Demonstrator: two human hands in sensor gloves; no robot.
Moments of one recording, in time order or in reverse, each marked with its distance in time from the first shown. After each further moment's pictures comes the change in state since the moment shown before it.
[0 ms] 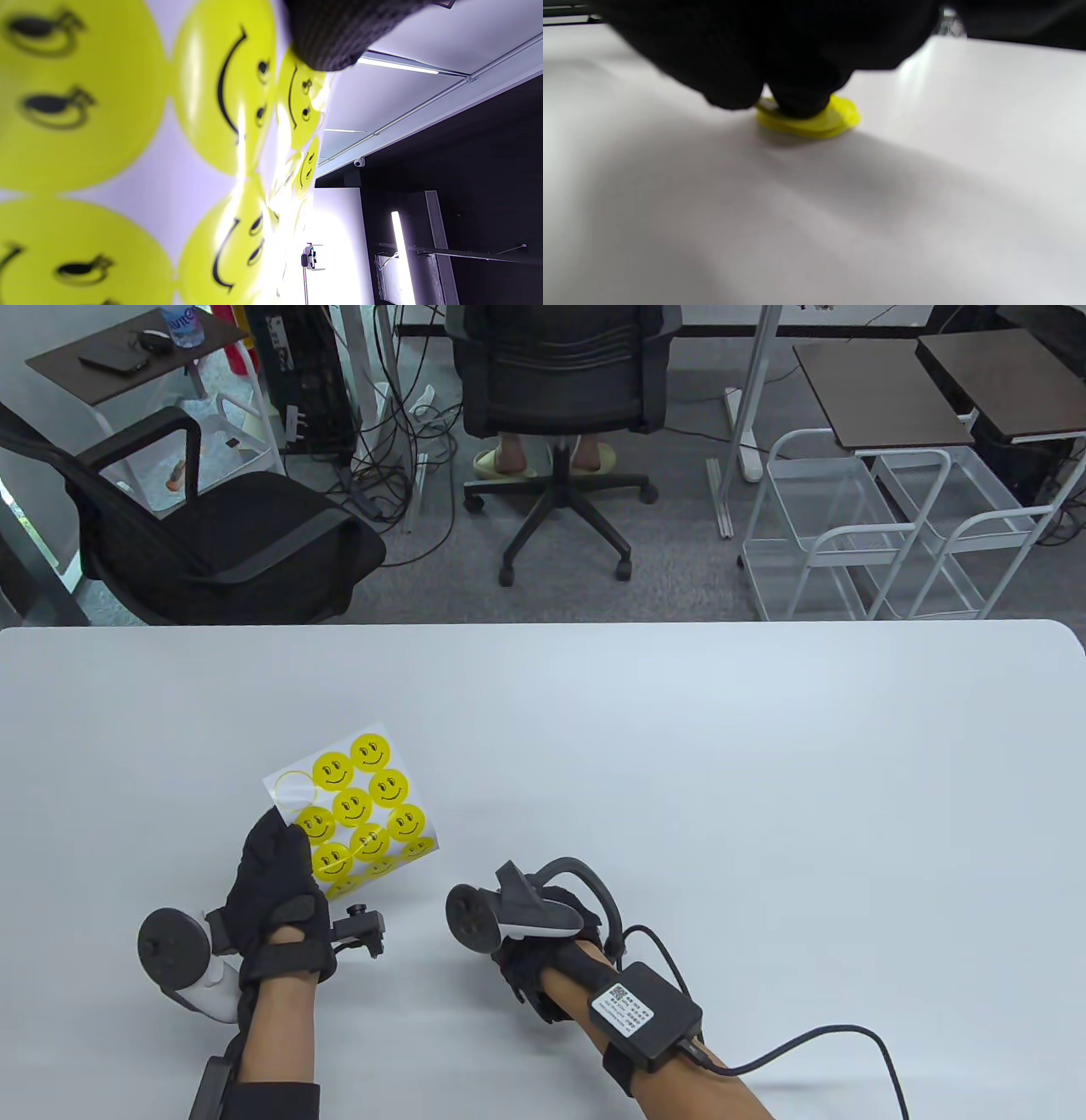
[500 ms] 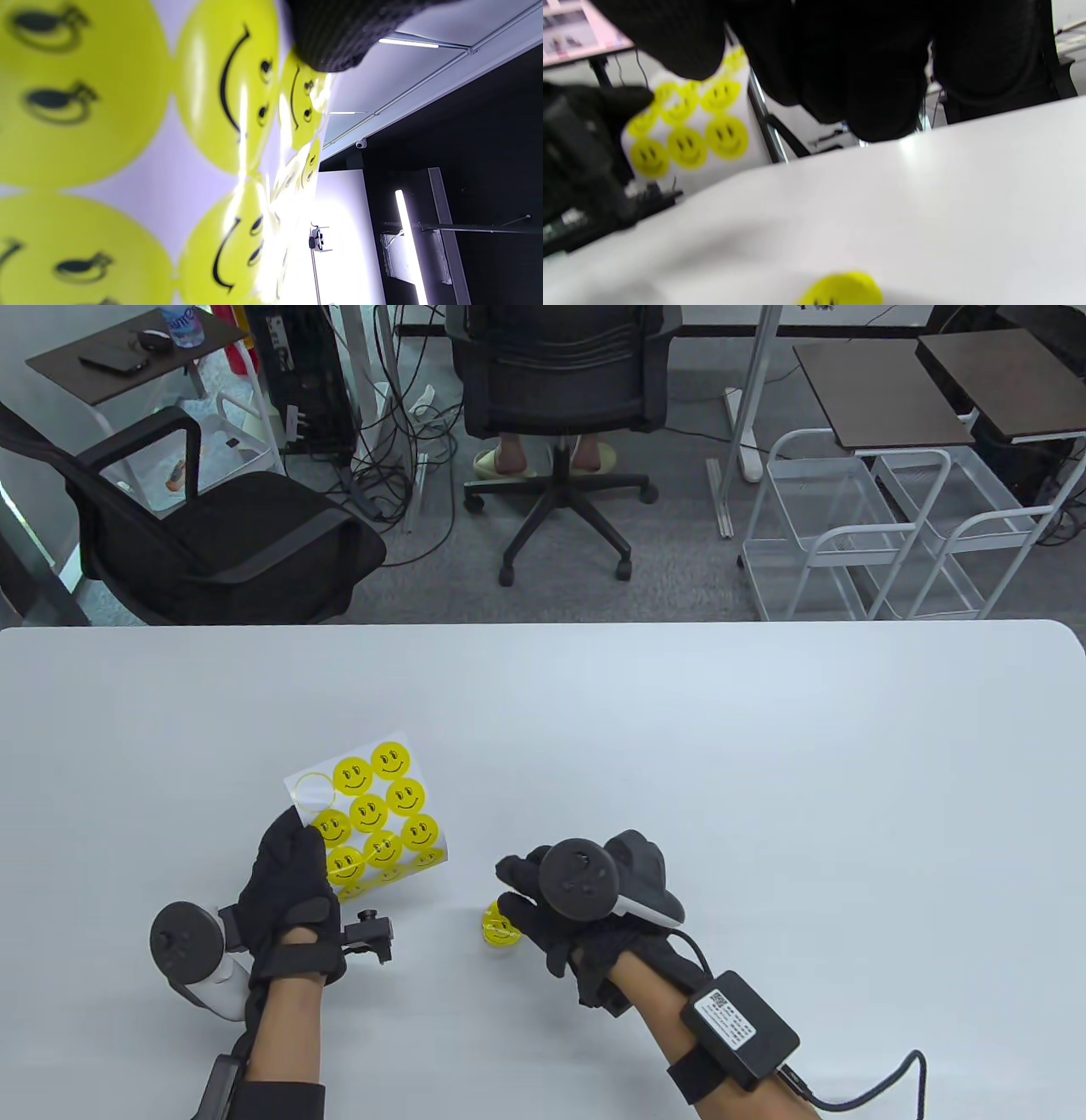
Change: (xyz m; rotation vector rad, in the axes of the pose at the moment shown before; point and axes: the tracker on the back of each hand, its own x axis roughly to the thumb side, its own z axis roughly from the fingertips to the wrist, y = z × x) left_hand -0.003 -0.007 0.002 -0.055 -0.013 -0.069; right_hand -0.059 -0.065 0.076 -0.507 -0.056 -0.381
